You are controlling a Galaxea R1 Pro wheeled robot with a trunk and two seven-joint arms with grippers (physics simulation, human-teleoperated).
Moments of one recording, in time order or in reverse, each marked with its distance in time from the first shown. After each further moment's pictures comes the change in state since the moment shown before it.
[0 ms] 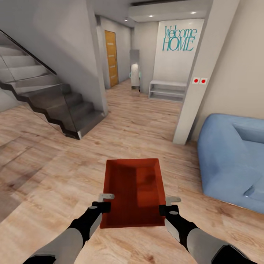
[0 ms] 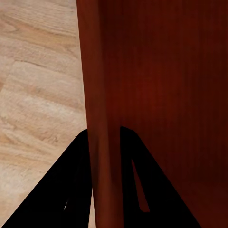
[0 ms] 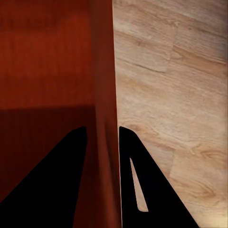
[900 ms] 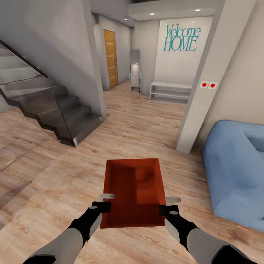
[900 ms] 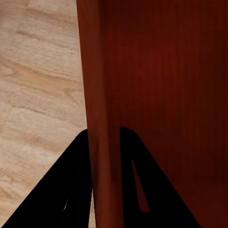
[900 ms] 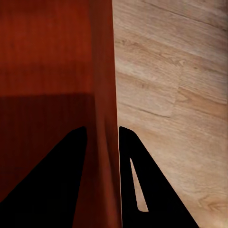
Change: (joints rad) left arm 0.000 0.000 0.000 0.000 0.000 0.000 0.000; right arm 0.000 0.000 0.000 0.000 0.000 0.000 0.000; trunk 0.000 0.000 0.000
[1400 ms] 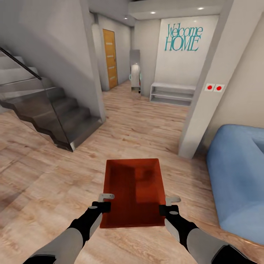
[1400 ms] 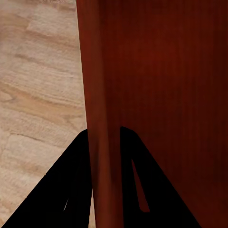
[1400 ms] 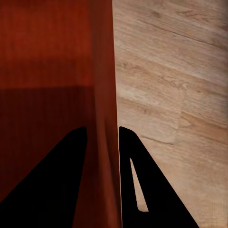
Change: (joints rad) left arm 0.000 -0.001 0.001 0.000 -0.002 0.000 0.000; right arm 0.000 0.000 0.000 0.000 0.000 0.000 0.000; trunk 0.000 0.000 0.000
